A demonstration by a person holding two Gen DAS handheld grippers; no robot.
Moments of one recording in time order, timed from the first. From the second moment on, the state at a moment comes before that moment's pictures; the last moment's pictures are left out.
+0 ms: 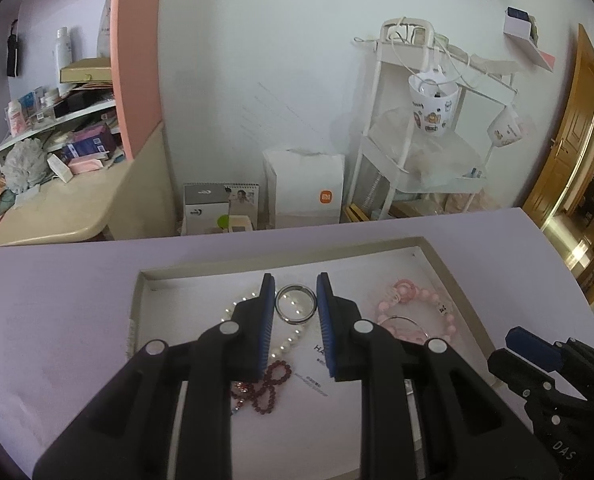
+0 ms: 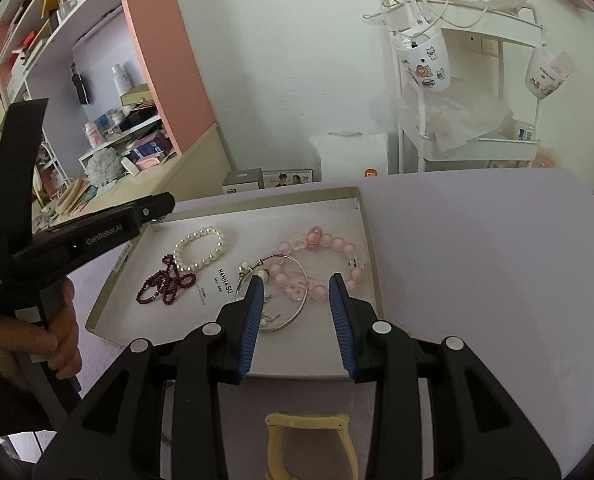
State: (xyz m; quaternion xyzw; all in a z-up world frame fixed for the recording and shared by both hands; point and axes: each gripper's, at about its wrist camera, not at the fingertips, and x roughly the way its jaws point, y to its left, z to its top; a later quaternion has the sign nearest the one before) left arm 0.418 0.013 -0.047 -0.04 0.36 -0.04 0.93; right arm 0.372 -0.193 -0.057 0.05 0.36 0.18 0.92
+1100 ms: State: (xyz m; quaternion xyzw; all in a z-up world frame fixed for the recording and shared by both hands) left arm 0.259 0.092 0.003 -0.10 0.29 0.10 0.95; right arm 0.275 -0.209 -0.041 0.06 0.31 0.19 0.93
